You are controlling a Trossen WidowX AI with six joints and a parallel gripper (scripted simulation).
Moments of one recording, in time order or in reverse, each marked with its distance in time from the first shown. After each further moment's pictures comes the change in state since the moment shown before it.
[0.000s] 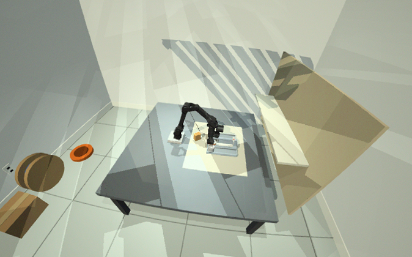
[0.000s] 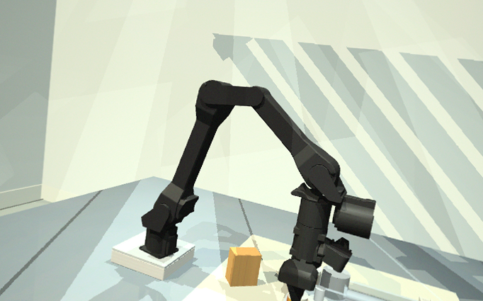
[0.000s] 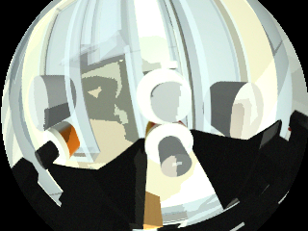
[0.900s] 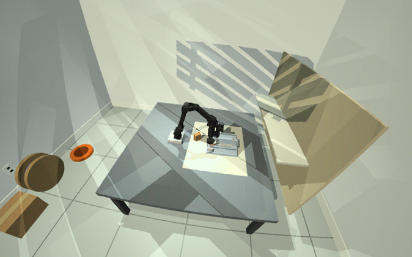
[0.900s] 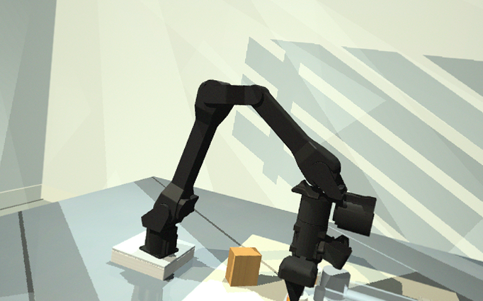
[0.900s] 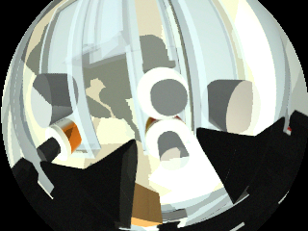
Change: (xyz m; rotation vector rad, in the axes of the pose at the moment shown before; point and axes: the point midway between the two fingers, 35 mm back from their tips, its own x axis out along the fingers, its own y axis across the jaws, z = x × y) arm -0.006 0.000 -0.002 0.000 0.008 0.001
